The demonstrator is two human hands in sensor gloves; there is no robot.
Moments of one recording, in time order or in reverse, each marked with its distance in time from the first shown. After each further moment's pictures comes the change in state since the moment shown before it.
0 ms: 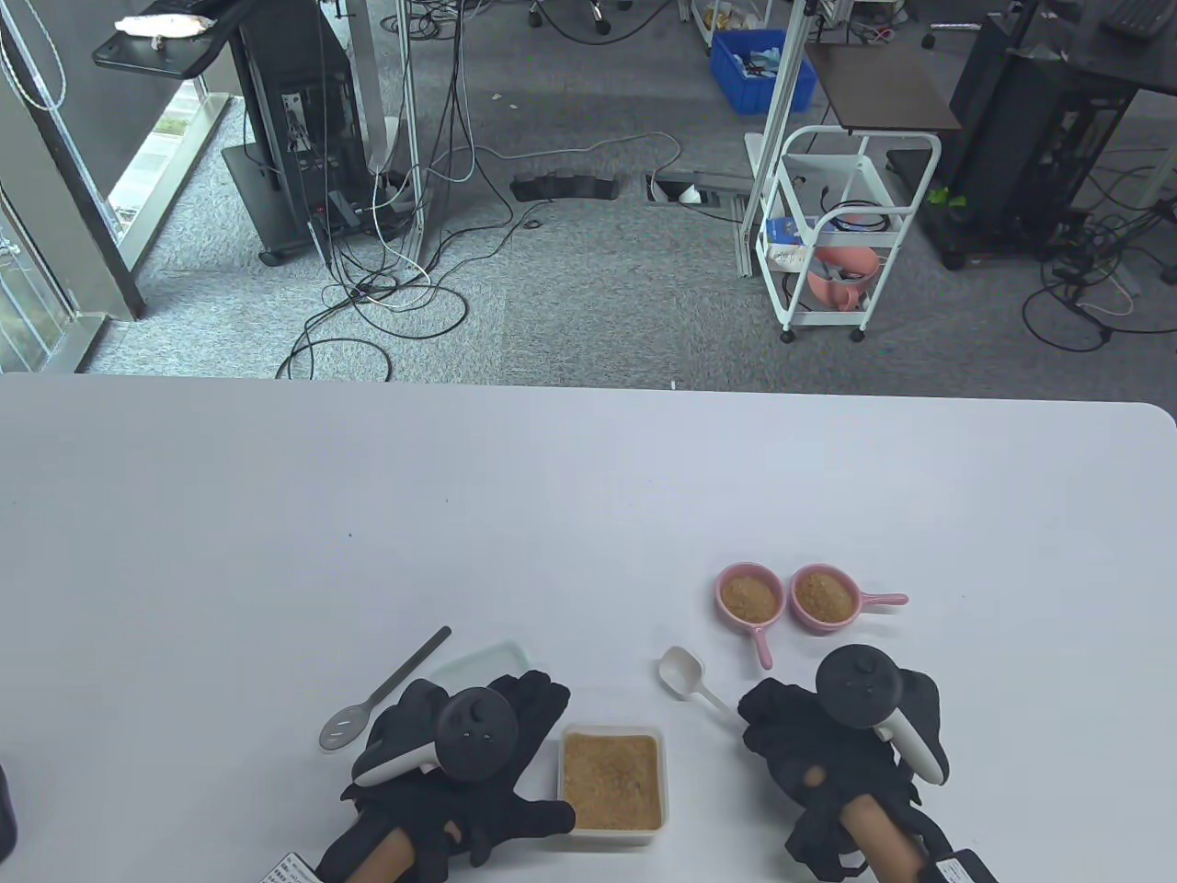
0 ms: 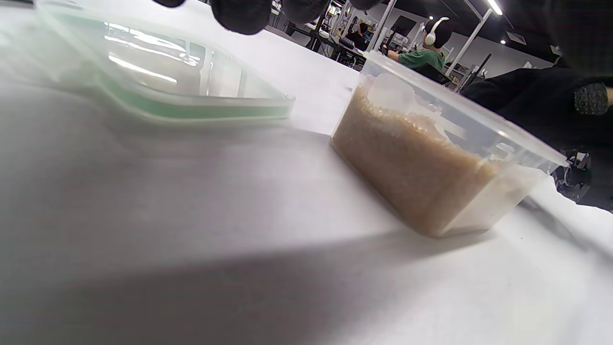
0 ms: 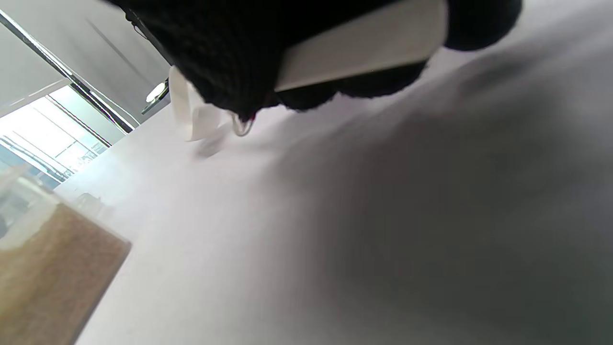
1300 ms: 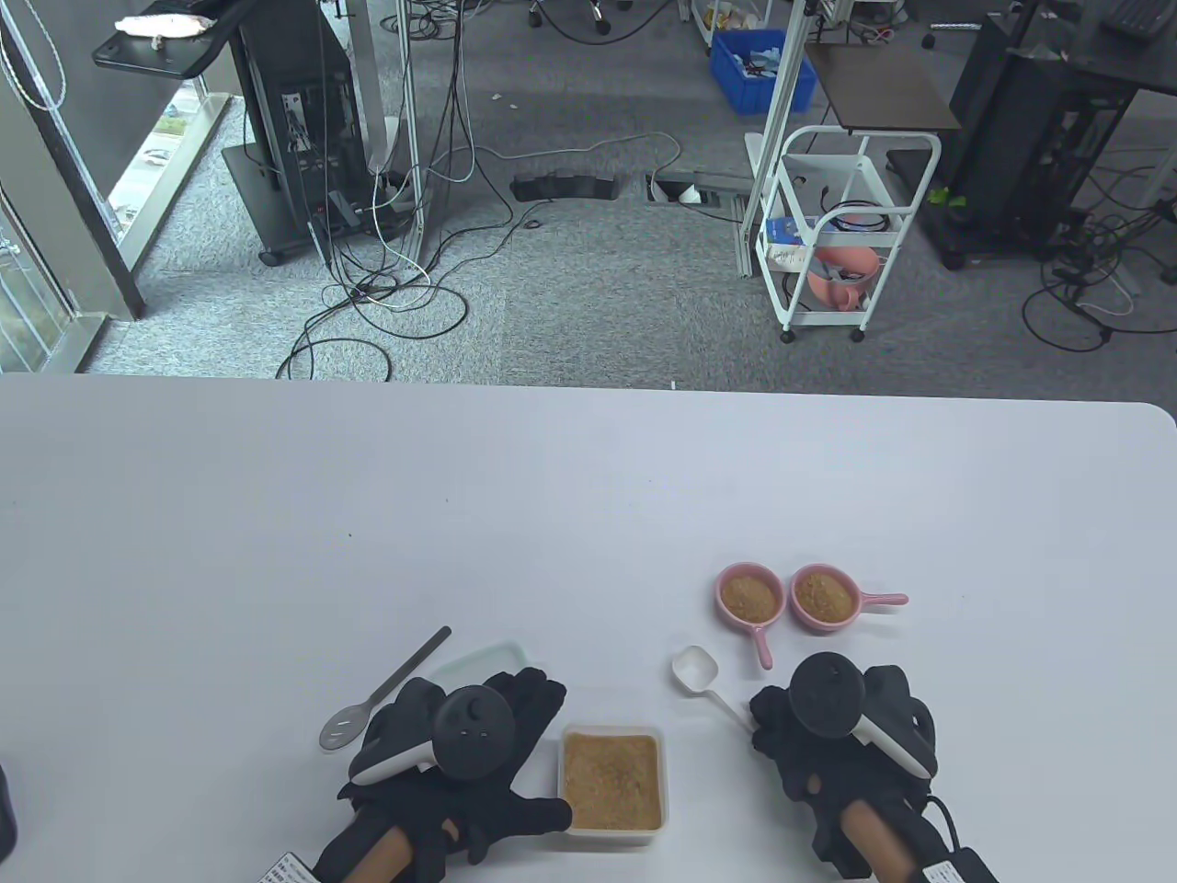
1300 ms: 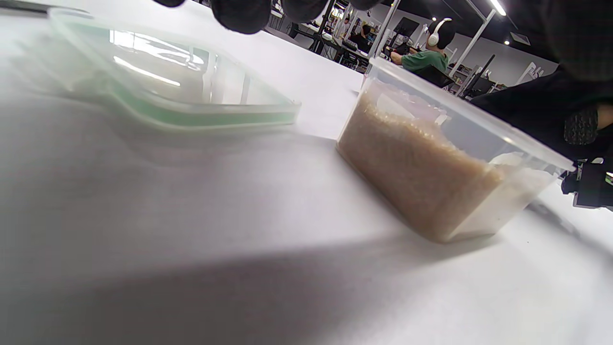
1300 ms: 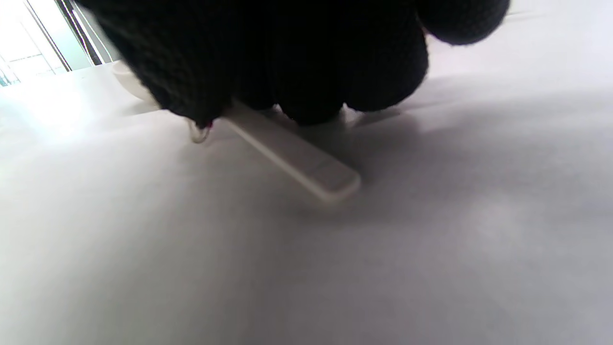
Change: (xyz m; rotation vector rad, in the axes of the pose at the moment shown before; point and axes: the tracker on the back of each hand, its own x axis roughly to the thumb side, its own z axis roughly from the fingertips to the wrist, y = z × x) left_hand -0.004 0.002 0.001 0.014 0.011 -0.001; right_hand 0.012 -0.006 0.004 -0.050 -0.015 0.363
